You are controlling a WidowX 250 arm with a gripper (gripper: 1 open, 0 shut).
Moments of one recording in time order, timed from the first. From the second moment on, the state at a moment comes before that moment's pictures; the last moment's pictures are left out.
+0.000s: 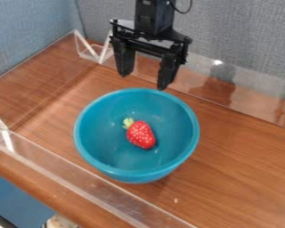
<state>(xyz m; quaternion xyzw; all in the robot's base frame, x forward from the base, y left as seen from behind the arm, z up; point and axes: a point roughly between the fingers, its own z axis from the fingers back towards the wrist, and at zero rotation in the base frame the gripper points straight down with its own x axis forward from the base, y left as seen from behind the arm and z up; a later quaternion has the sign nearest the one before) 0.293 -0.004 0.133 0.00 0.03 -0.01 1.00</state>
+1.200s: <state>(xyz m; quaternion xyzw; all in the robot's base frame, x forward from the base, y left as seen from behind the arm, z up) 0.263 -0.018 0.058 0.02 0.08 -0.03 1.00</state>
